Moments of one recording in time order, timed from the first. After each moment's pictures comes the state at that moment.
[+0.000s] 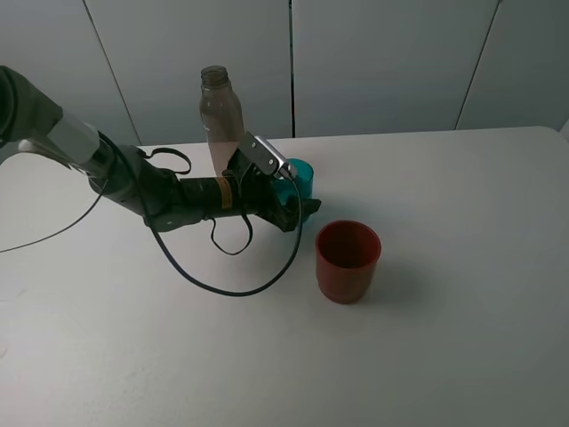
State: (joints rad) left arm -0.47 2.36 -1.20 0.72 -0.81 -0.35; right arm -0.05 0.00 -0.50 0.14 1.10 -0.04
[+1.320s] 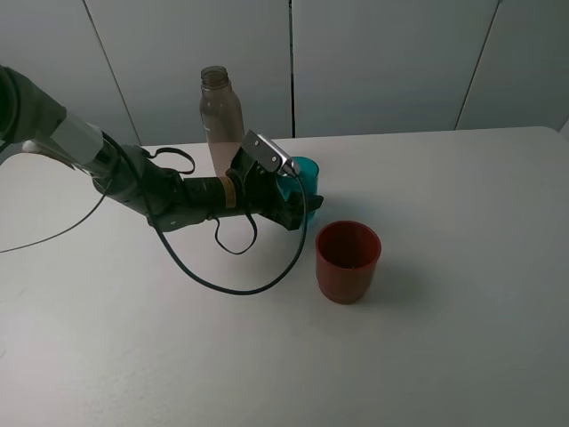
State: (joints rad) left arm -0.48 2.36 -1.20 0.71 -0.81 -0.39; right arm -0.05 0.00 -0.50 0.14 1.10 -0.04
